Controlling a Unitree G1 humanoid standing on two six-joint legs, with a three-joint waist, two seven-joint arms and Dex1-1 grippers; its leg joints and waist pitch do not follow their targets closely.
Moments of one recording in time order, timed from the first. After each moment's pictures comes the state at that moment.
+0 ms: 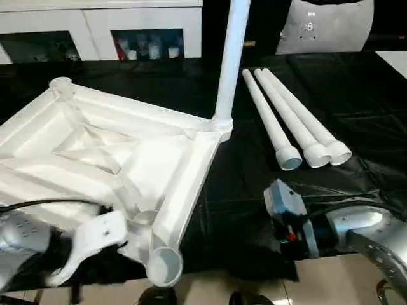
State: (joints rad) left arm 0.03 1.09 -0.17 -0.63 -0.28 0.94 -1.07; right arm -0.17 -0.72 0.25 -0.53 0.52 0.80 1.10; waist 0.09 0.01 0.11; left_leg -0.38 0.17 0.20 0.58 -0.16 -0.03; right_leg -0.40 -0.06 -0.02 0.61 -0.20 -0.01
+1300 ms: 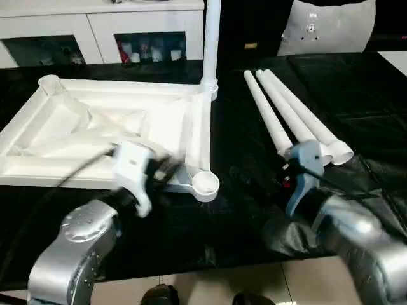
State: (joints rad) left arm -0.06 0.23 0.02 -0.58 -0.23 0.76 -0.31; right arm -0.03 -0.26 0.04 -0.57 0.34 0.76 0.33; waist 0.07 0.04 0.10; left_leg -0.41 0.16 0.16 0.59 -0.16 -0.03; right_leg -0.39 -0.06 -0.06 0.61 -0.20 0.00
